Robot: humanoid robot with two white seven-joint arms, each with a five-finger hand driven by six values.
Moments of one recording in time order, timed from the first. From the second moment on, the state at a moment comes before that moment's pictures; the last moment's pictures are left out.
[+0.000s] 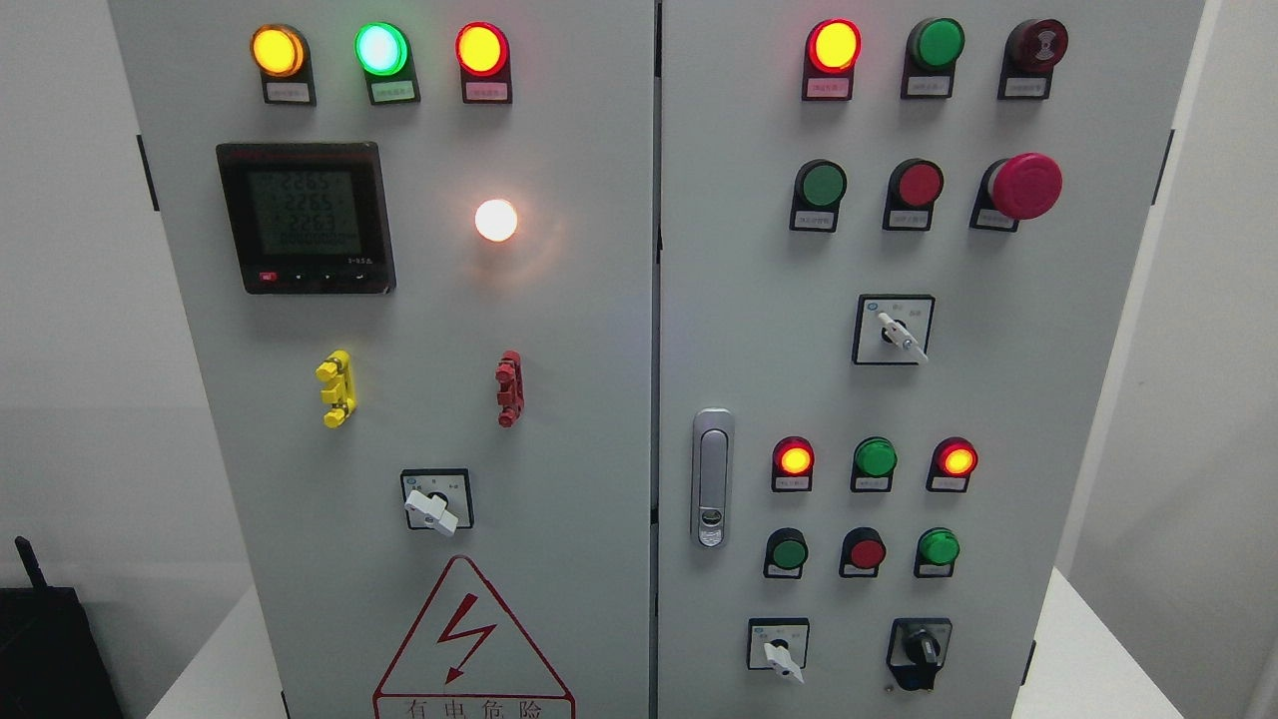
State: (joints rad) left arm 0.03 -0.08 -0.01 -0.09 0.03 -0.03 -0.03; right arm 0.43 0.08 -0.01 -1.41 0.08 -0.55 -0.11
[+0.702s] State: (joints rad) left arm 0.03 -0.08 -0.01 -0.09 0.03 -0.03 -0.03; right arm 0.36 0.08 -0.01 -1.66 0.01 -0.34 -0.11
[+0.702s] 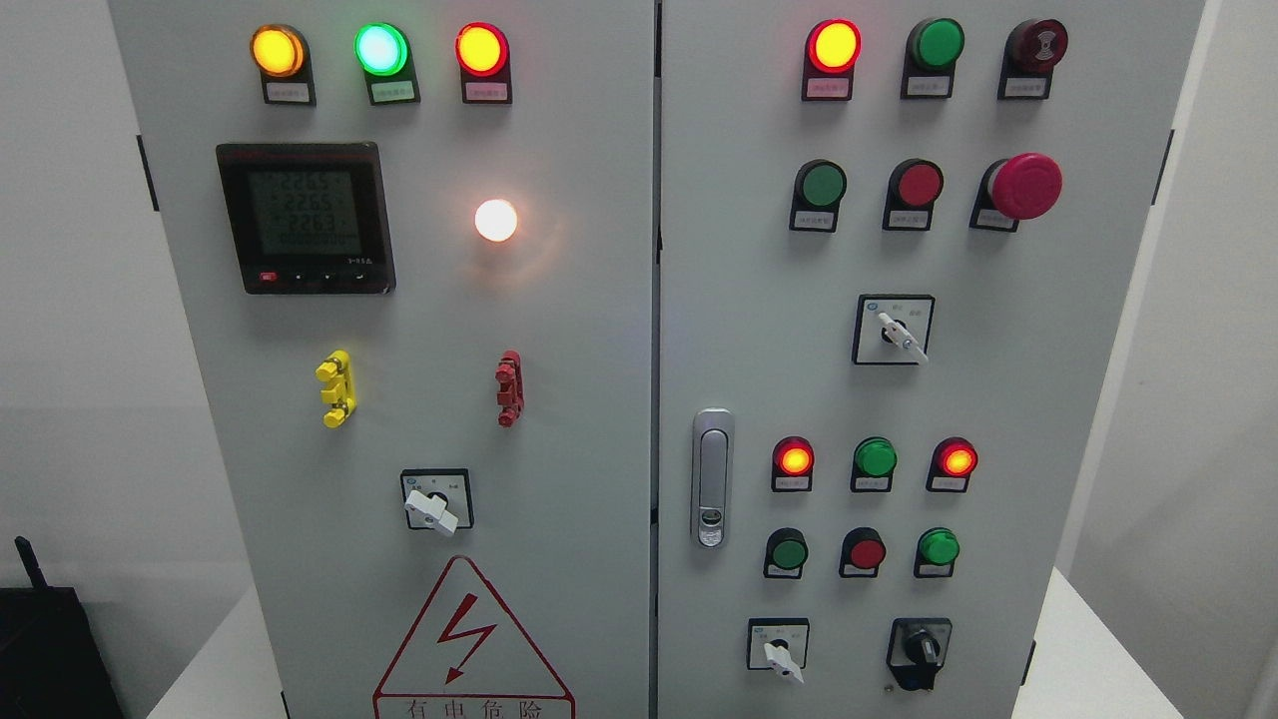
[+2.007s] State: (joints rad) left arm 0.03 -0.08 -0.01 -0.09 0.03 -0.03 -0.03; right arm 0.18 0.07 -0.01 -1.79 -0.02 -0.17 -0.11
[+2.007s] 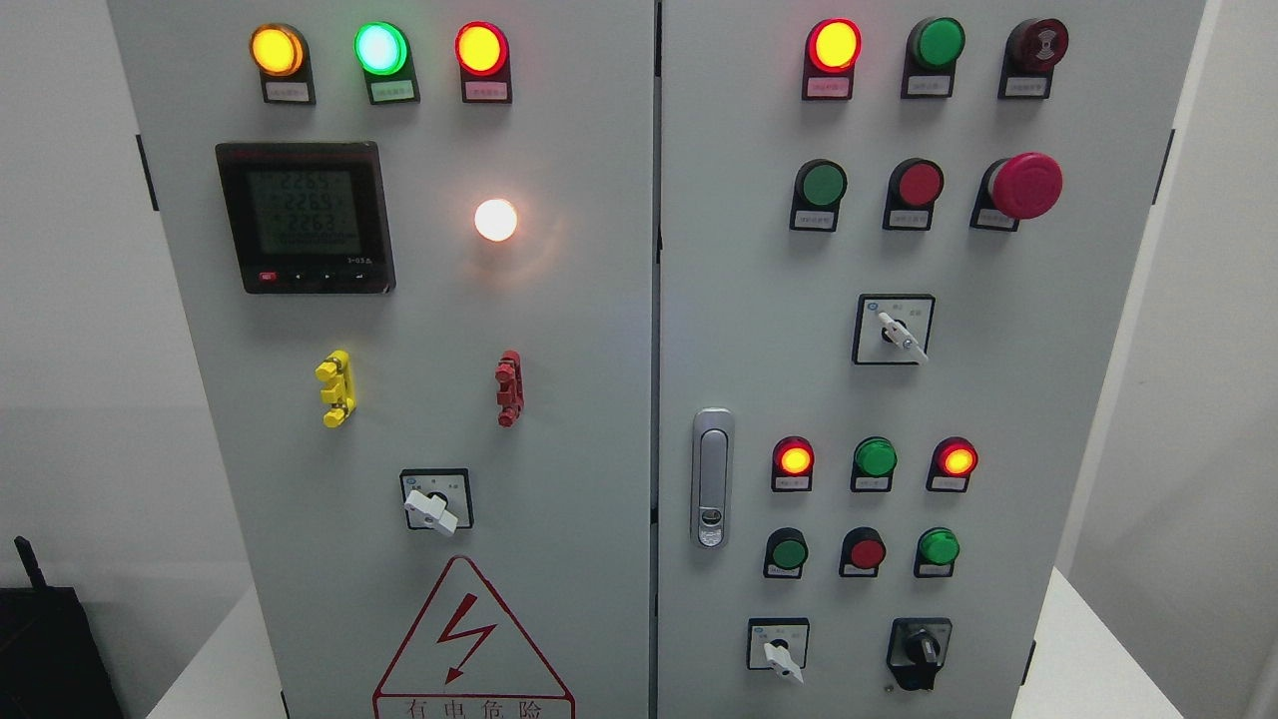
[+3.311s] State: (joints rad) left arm 0.03 -0.08 -0.01 -0.09 0.03 -0.03 -0.03; right arm 0.08 0.07 0.04 -1.79 -0.02 -0.10 -0.11
